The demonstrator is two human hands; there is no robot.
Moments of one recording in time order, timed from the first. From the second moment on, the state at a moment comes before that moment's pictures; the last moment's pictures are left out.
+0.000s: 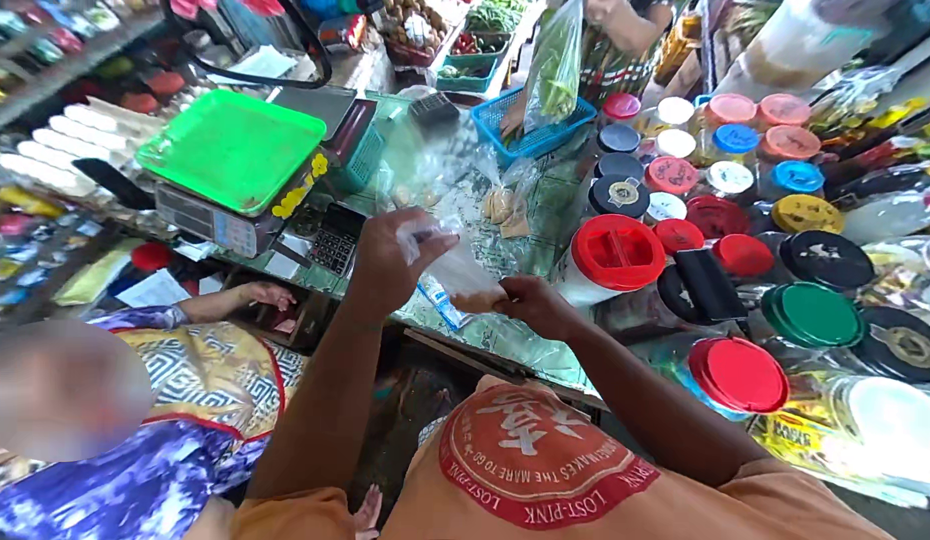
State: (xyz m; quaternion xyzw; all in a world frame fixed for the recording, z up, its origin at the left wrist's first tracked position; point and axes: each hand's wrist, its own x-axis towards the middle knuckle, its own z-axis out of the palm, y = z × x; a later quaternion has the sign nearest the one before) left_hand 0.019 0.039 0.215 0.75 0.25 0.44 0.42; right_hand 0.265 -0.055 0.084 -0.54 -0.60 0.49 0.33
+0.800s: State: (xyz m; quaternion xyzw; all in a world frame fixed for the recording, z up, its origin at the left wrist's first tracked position) left_hand -0.113 -0.067 0.043 0.71 0.35 0.28 0.54; right_hand 0.070 -0.046 0.044 -0.42 0.09 0.75 0.50
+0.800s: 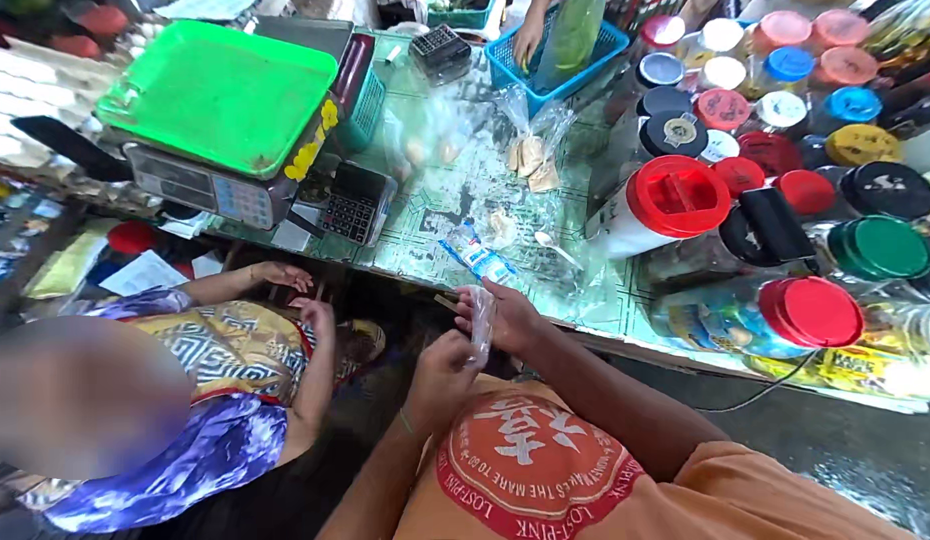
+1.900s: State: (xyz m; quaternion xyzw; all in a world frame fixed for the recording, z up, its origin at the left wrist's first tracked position) left_hand -0.012 -0.011 0.008 0.75 0.46 0.34 0.32; right_hand 0.129 -0.063 0.061 -0.58 -0.22 0.64 0.46
